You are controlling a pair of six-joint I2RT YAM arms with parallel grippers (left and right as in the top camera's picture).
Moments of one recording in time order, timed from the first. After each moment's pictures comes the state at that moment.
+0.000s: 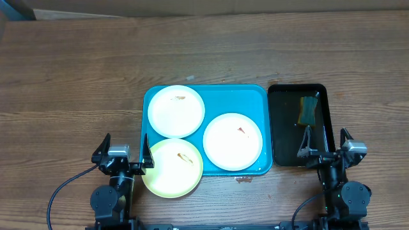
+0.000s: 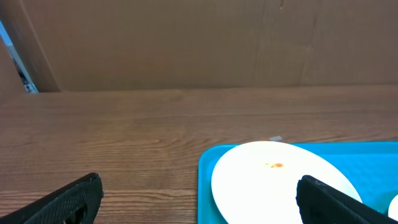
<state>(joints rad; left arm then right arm) 0.11 0.02 0.01 -0.07 0.11 0.01 -0.02 0.01 0.02 -0.03 -0.02 0.19</state>
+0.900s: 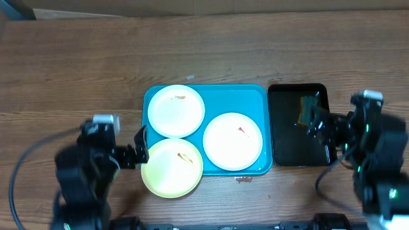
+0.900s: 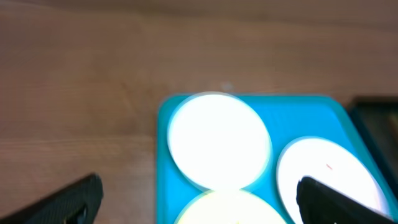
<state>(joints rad) 0.11 0.68 0.87 -0.79 0.26 -0.02 -0.02 0.85 0.97 -0.80 -0.09 0.23</state>
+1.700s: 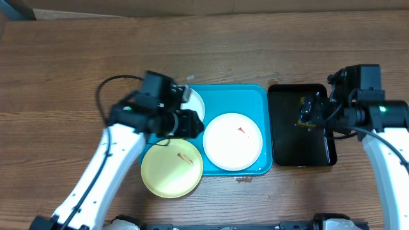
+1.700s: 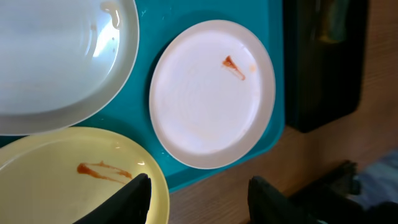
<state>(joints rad) -0.35 1.41 1.15 -0.94 0.40 -0.35 -0.02 1.31 1.21 -1.09 -0.20 0.26</state>
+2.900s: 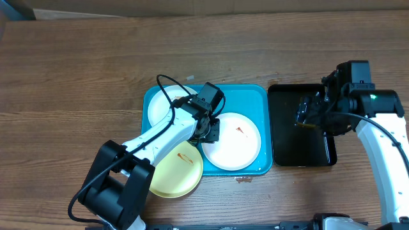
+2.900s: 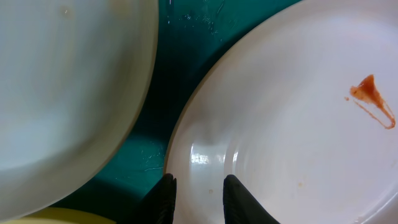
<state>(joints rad) -0.57 1.80 1.15 -0.74 0.07 -0.51 -0.02 1.40 1.21 -1.11 -0.20 0.26</state>
